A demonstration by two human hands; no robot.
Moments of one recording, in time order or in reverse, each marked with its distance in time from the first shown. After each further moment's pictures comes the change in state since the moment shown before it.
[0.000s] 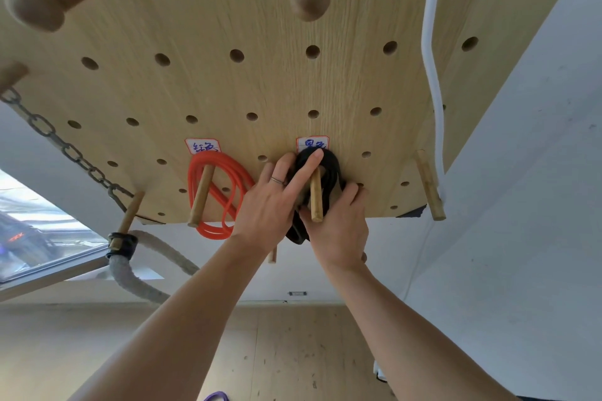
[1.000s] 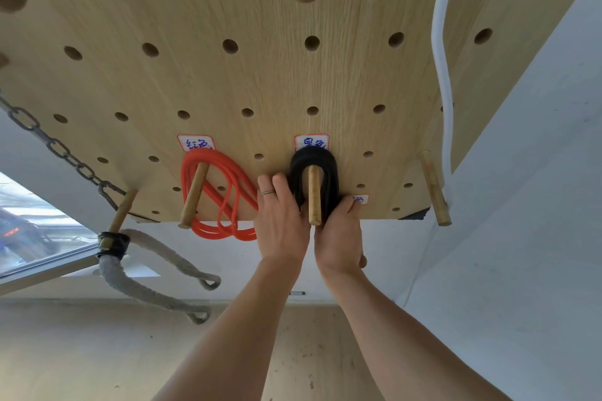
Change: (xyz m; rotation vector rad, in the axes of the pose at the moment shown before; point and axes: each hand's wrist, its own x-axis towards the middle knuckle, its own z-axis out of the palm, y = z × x) left_hand -0.001 0.045 0.037 -0.189 0.075 -0.648; right_hand 0.000 0.024 0.029 -0.066 -0.098 0.032
